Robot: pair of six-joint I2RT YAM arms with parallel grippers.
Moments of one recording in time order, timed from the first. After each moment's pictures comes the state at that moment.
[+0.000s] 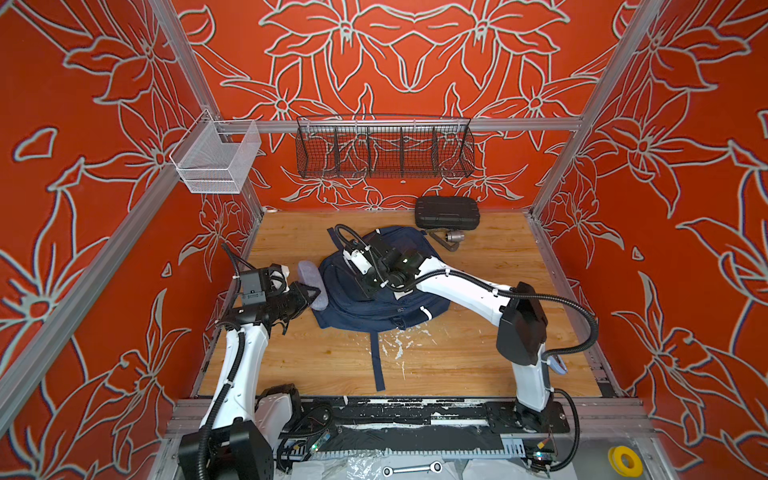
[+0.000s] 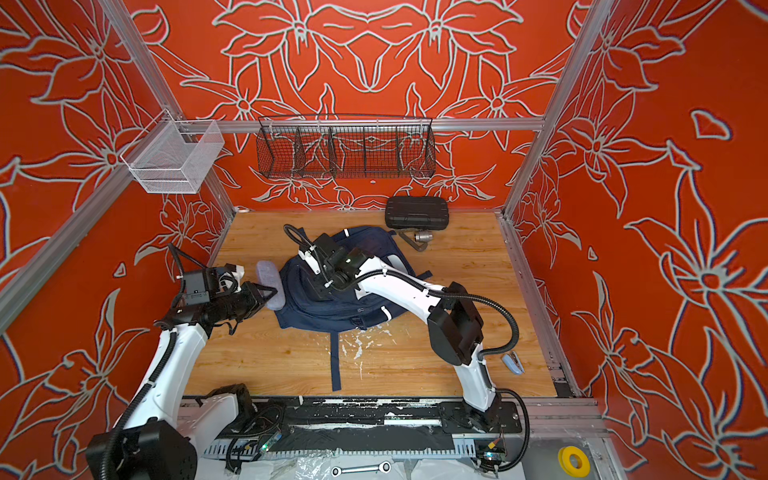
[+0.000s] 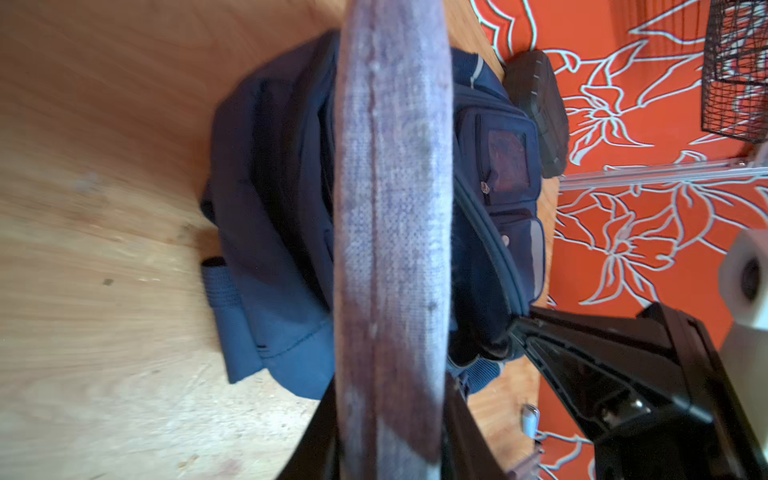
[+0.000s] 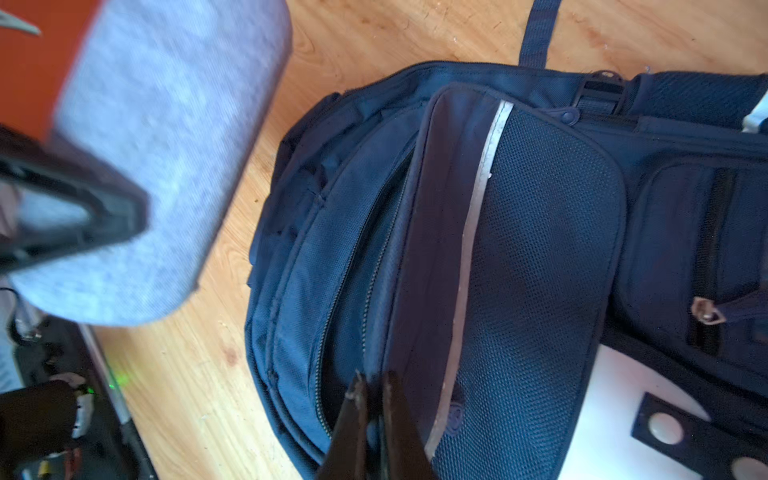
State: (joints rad) left arm 0.26 1.00 0.73 -0.60 0.66 -0.56; right arm 0.91 2.00 1.80 -0.66 -0.12 0.21
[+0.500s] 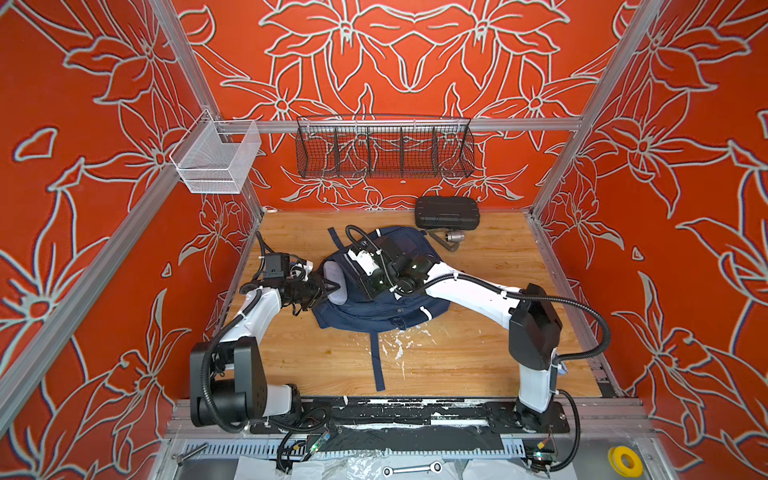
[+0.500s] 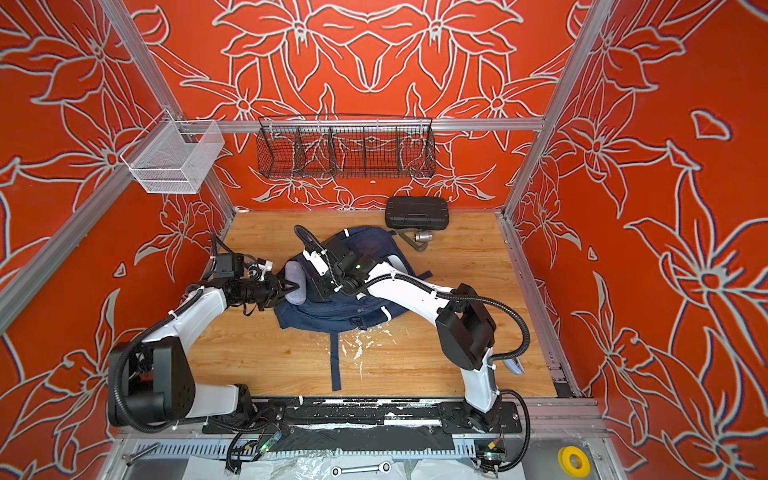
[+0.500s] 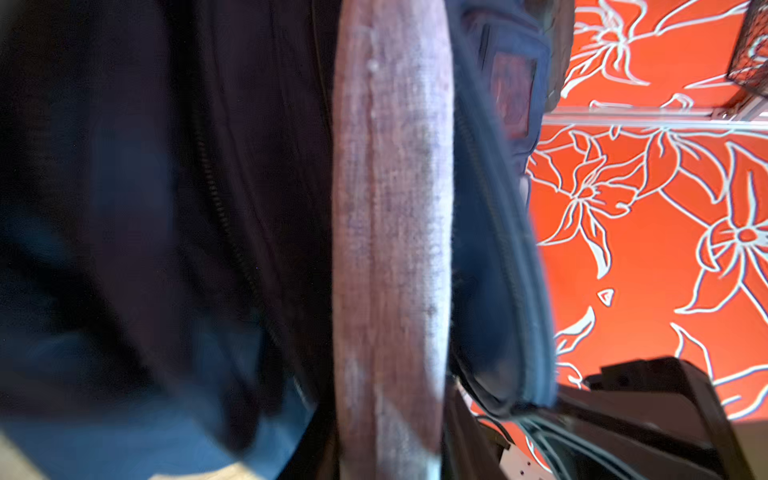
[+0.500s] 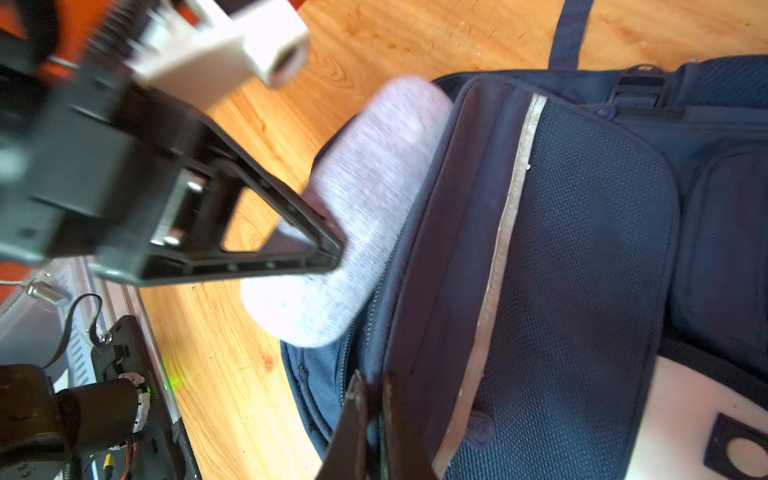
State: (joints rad) left arm 0.16 1.39 0.84 -0.52 0.85 -0.58; right arm 0.90 1.92 1.63 -0.47 -0.20 0.26
